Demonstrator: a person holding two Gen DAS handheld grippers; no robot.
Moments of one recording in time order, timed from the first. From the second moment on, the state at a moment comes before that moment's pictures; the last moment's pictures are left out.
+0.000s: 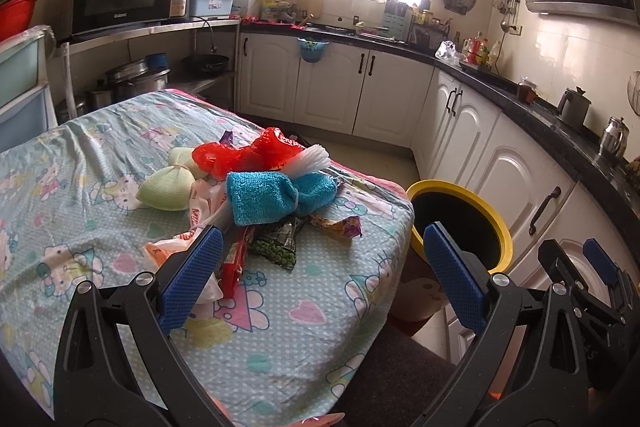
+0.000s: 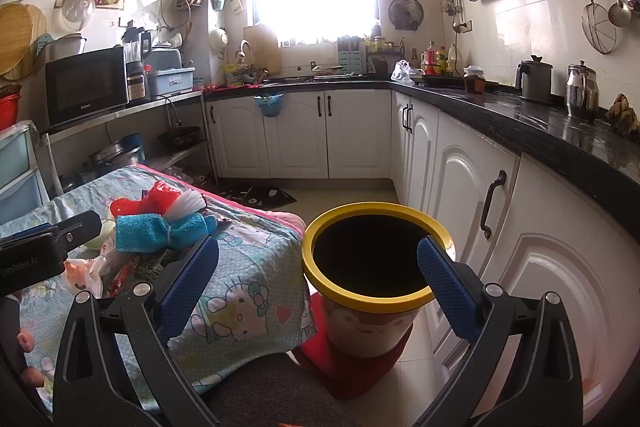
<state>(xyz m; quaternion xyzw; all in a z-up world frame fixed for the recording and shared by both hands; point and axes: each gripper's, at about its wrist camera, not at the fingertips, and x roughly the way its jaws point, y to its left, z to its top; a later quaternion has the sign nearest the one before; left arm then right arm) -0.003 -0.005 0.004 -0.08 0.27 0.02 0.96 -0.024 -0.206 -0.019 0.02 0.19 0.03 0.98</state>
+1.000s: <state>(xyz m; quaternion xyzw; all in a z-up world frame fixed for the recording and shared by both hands) -0.001 0.010 0.004 -0.09 0.27 0.03 0.96 -0.020 -0.198 -0.022 0.01 0.20 0.05 0.98</state>
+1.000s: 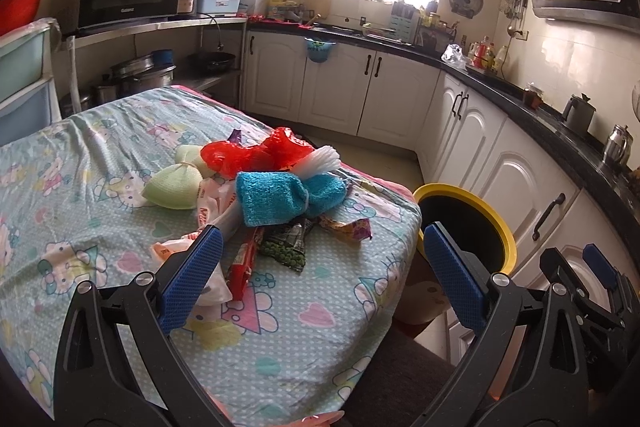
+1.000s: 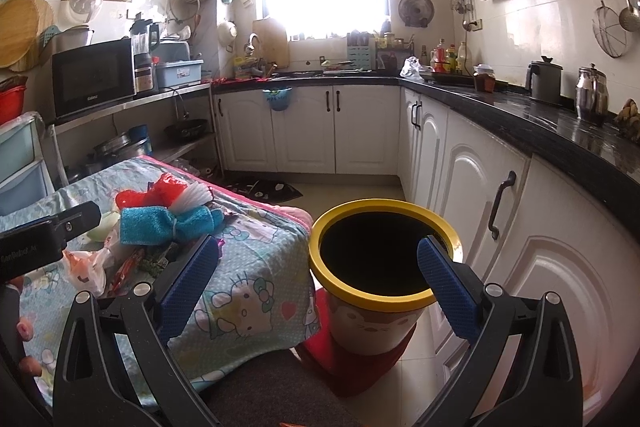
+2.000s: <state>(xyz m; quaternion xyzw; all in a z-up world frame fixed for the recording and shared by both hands) 0.037 0.140 -0.055 -0.17 0.36 0.08 0.91 0.126 -0.094 -0.070 -0.06 0.35 0.25 0.90</state>
